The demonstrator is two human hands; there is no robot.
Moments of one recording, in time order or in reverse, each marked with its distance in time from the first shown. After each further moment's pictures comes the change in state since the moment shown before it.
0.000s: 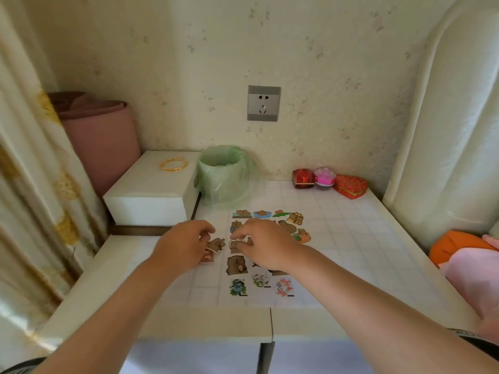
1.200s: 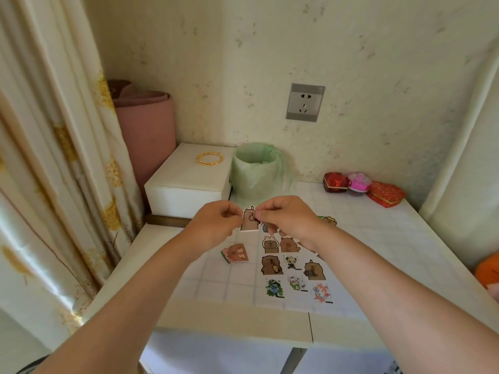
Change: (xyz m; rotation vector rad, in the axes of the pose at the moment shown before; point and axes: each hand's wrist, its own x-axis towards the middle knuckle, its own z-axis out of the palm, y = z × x) left_hand 0.003 -0.011 -0.036 -0.672 -0.047 -0.111; right_hand 0.049 -0.034 -0.011 0.736 0.068 0.323
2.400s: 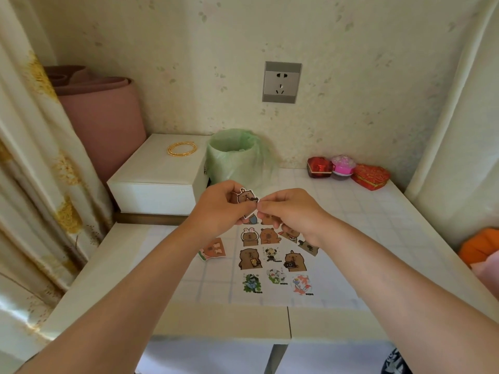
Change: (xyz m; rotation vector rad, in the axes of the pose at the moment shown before) left_hand 0.018 0.032 0.050 -0.141 -0.038 0.076; right_hand -0.014 0.024 -0.041 0.137 0.049 0.073
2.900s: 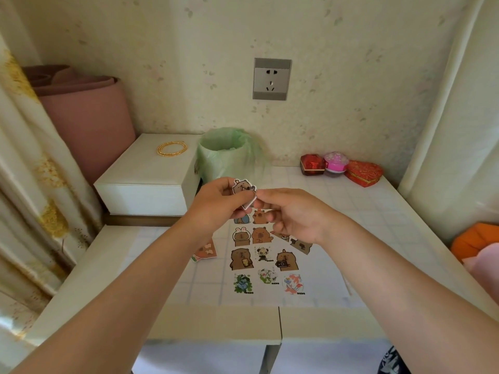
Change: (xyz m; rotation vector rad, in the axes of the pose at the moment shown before) left_hand 0.003 0.010 0.014 -0.274 -0.017 -0.056; right_hand 0.001 0.003 -0.017 0.368 -0.180 0.163
